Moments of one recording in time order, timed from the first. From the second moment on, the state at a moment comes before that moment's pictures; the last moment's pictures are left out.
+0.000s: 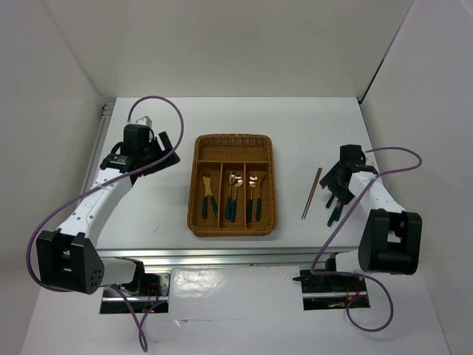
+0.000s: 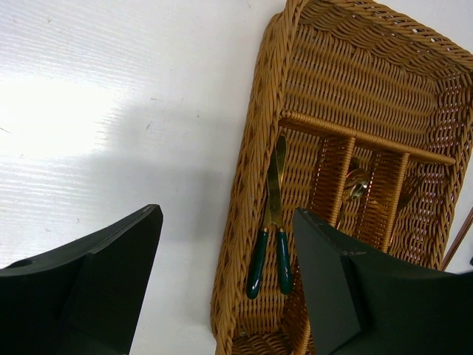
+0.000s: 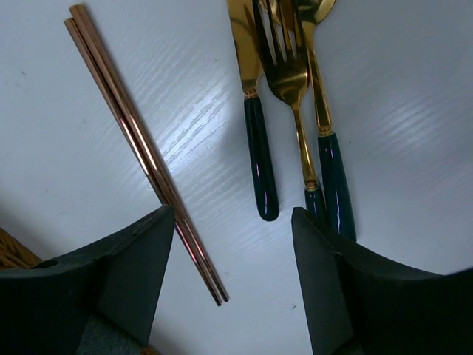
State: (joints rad) left arm -0.14 1.29 1.07 -0.52 0.02 -0.53; right arm -0.13 1.36 0.84 -0.58 0.17 0.67
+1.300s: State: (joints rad) left arm -0.14 1.31 1.07 -0.51 0.02 -0.53; right arm -0.13 1.51 0.77 -0.44 0.17 0.64
